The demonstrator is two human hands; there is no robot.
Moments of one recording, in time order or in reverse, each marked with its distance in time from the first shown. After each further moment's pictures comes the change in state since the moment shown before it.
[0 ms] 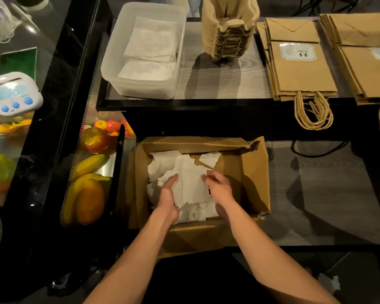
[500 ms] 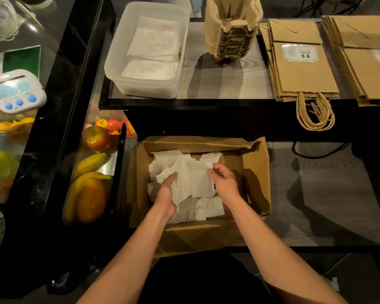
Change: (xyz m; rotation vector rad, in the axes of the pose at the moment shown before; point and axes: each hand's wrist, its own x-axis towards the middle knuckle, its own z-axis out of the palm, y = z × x) left_hand 0.010 0.004 -0.011 0.032 0.003 0.022; right_hand 0.009 -0.003 -0.010 -0.019 0.005 -0.096
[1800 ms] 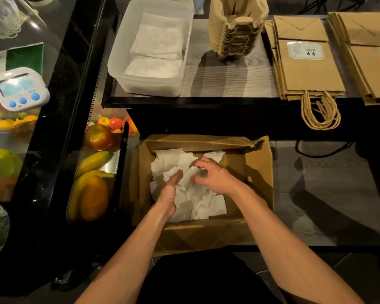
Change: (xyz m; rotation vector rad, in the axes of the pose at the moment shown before) left_hand 0.016 -0.007 -0.010 0.162 -0.011 0.019; right_hand -0.001 -0.042 0.003 -0.722 -0.487 -0.391
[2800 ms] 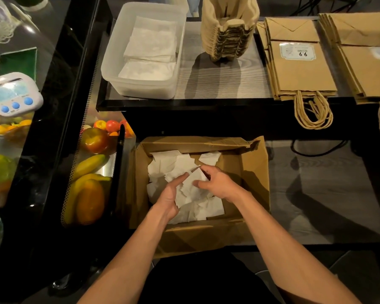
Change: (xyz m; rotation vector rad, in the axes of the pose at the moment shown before) left_hand -0.017 0.012 0.013 -0.093 -0.184 -0.064; right_hand -0.005 0.023 0.007 0.272 0.007 0.144
